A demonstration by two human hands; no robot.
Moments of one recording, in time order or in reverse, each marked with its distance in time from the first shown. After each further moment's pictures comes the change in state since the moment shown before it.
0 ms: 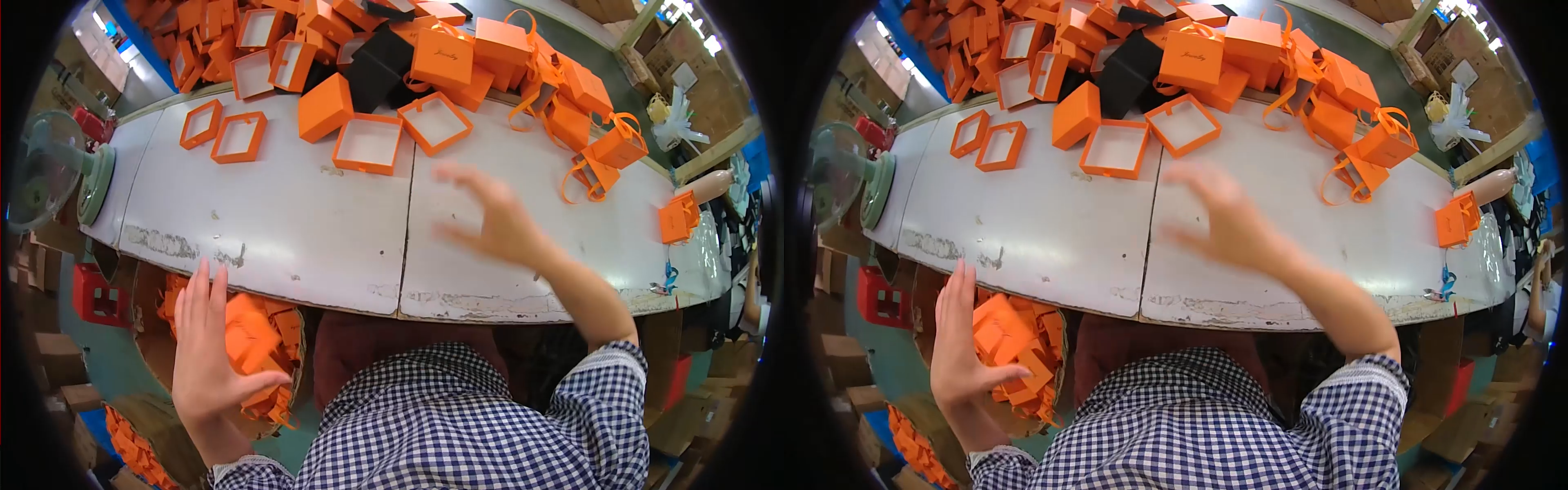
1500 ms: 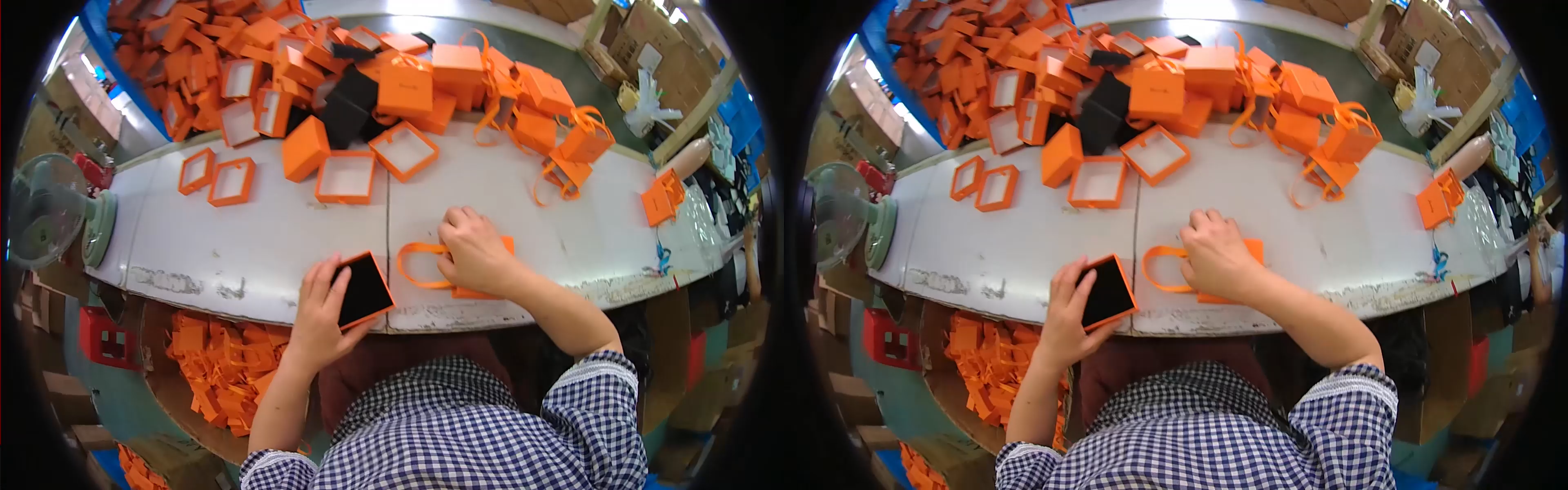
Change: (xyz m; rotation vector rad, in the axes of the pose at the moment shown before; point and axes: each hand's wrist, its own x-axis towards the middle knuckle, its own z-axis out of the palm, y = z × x) left_hand 0.092 0.052 0.142 -0.302 0.297 0.370; right_hand -0.037 0.000 0.011 -0.457 -0.185 0.259
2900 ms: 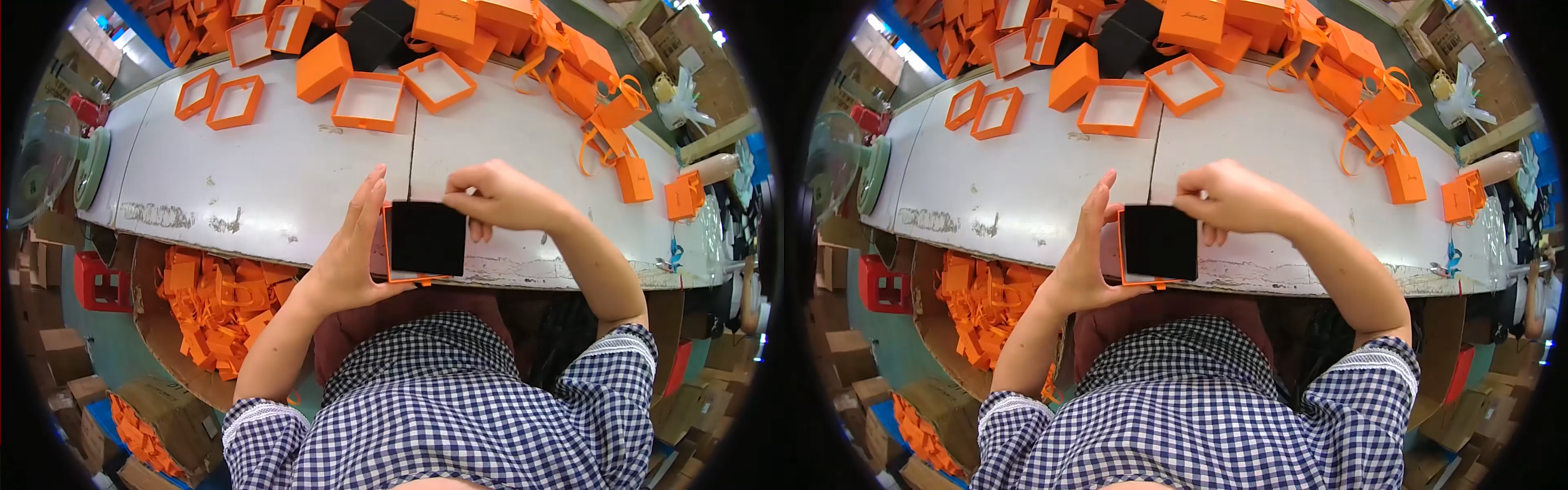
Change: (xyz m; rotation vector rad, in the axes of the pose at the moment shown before) left_hand 0.019 0.004 0.017 -0.477 -0.044 0.075; right_hand 0.030 -0.022 -0.052 0.804 -0.649 0.276
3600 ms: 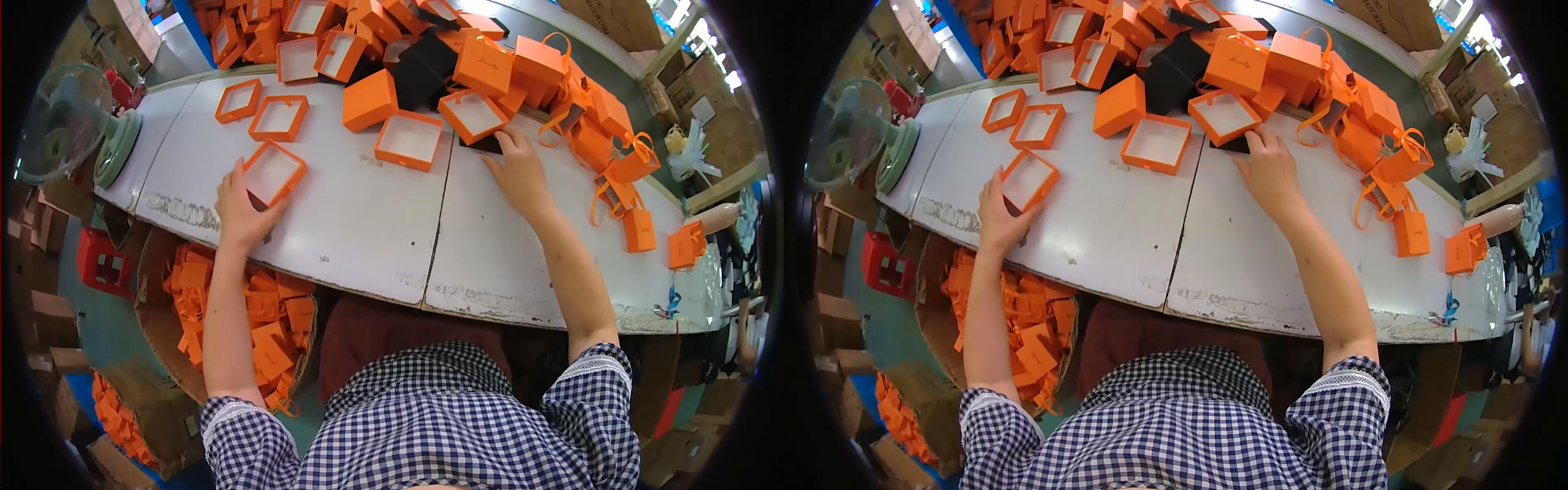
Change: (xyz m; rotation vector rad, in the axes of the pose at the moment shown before) left_hand -0.053 -0.103 -0.153 0.723 0.413 -0.764; right_hand 0.111 0.083 -0.054 -0.865 1.095 -0.413
